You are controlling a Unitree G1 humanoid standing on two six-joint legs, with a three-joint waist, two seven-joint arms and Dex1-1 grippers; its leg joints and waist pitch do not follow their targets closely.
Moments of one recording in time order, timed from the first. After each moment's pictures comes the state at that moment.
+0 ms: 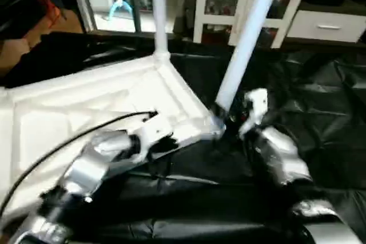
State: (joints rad) left arm -0.39 0.46 -0.34 0.14 0.00 0.33 -0.92; right arm -0.52 -0.18 -0.01 0.75 0.36 -0.13 0.81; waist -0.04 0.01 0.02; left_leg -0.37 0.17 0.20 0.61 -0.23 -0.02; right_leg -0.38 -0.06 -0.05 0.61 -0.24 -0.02
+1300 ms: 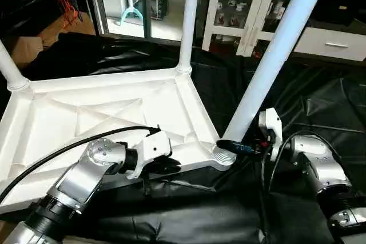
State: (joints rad) left arm -0.33 0.52 -0.39 0.08 -0.06 0.29 -1.06; right arm -0.44 -0.42 0.15 0.69 0.34 -0.18 1.25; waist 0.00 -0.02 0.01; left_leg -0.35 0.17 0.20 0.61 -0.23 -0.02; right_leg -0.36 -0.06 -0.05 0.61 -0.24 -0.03
